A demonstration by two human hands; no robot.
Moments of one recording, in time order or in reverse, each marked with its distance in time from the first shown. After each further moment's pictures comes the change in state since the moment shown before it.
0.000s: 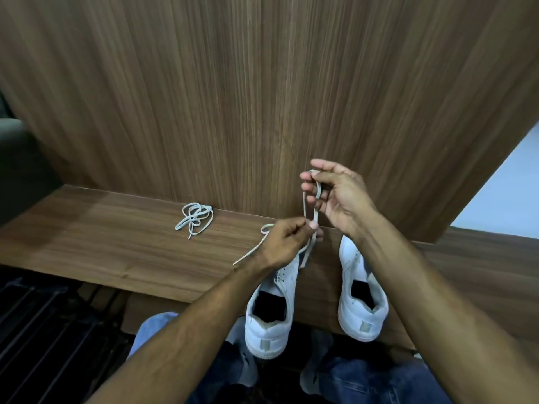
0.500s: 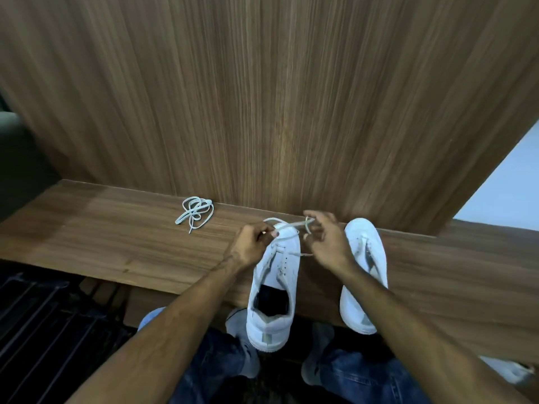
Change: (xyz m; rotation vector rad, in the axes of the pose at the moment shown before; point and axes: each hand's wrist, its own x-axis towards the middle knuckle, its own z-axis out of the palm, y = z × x) left_hand -0.007 -0.079 -0.059 0.438 0.166 -0.184; right_hand 0.001 0.110 -0.054 -0.906 0.022 -0.273
